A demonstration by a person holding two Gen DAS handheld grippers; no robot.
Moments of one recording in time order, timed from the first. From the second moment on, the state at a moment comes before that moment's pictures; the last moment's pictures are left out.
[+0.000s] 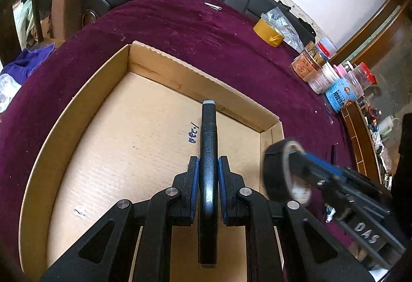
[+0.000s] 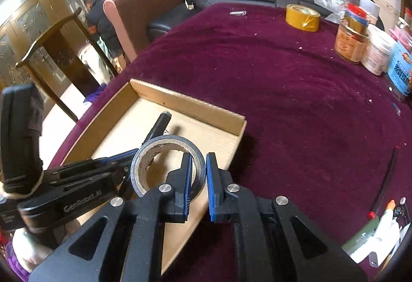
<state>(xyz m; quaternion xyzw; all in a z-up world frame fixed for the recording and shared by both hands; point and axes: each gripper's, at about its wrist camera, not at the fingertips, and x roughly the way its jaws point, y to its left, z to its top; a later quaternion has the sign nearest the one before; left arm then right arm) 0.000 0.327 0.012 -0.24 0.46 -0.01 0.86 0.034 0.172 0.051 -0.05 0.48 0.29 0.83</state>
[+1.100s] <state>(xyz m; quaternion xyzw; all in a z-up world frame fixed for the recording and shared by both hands) -0.010 0.080 0.057 -0.10 0.49 -0.17 0.85 -0.009 -0.220 0.061 0.18 0.34 0.01 0.92</state>
